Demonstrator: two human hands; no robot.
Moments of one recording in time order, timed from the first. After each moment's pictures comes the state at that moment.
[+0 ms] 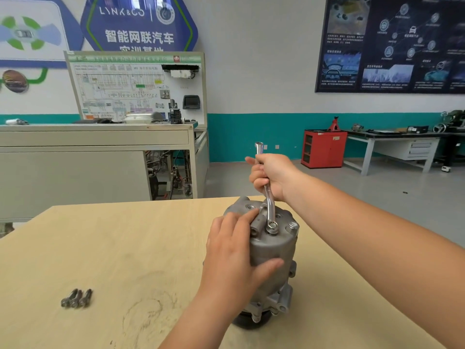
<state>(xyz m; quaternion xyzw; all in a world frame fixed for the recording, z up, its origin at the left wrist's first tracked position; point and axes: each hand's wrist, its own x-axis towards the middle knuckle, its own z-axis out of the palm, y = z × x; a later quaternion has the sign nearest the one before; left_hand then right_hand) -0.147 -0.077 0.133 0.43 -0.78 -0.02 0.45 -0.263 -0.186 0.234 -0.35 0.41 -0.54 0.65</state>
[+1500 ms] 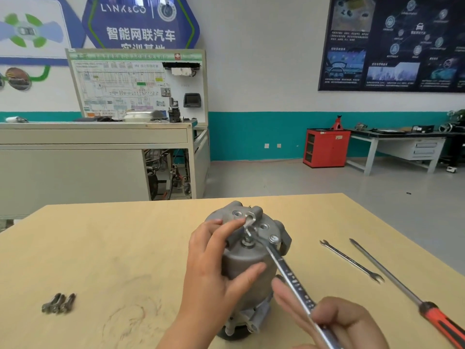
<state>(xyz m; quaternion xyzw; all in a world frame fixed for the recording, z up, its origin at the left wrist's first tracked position) -0.154 -0.086 0.110 0.37 -0.72 -0.06 0.59 -0.293 0.005 0.176 -0.26 0.23 -0.59 0.73</state>
